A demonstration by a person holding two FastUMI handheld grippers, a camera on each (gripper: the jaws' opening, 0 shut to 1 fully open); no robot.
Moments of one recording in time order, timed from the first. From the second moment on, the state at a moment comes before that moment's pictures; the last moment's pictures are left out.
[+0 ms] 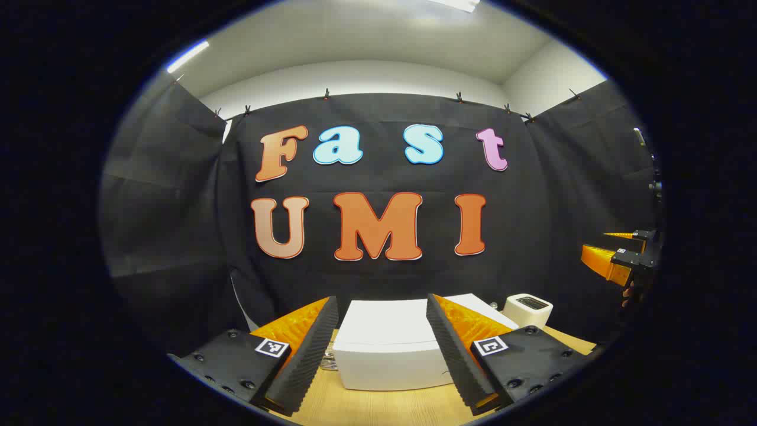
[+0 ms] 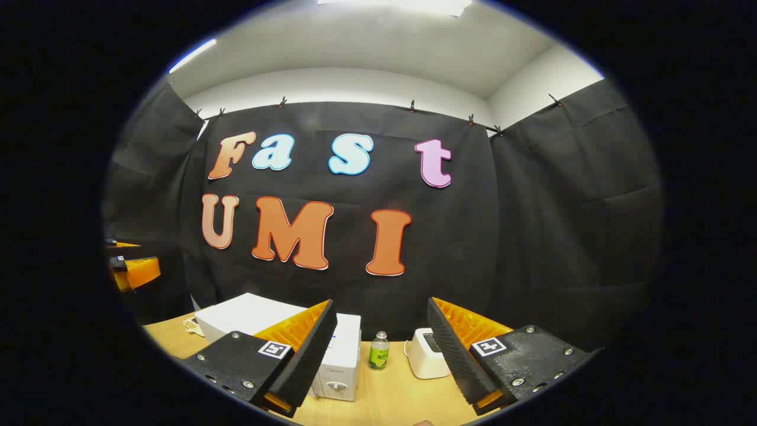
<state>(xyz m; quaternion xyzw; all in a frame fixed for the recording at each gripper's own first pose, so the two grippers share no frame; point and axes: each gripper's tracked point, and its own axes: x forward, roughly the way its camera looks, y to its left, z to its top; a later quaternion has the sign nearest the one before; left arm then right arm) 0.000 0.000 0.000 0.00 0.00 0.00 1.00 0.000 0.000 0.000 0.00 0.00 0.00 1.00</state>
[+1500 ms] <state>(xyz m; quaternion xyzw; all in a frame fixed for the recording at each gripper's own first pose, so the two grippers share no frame) 0.047 -0.077 -0.013 -0.02 0.00 -0.03 1.00 0.007 -0.059 -0.011 0.02 0.02 -0.04 1.00</state>
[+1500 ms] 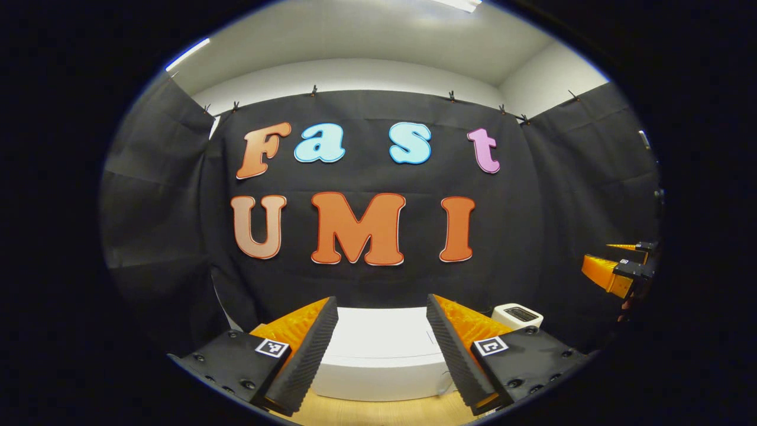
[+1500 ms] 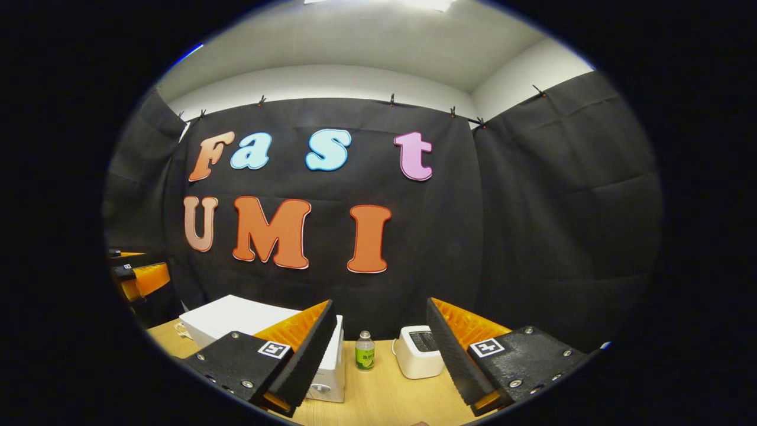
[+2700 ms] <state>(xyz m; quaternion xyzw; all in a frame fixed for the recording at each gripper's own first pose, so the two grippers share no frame) 0.098 -0.248 -0.300 0.01 0.18 -0.07 0.98 -0.059 -0.092 -0.114 0.02 0.12 -0.04 0.99</state>
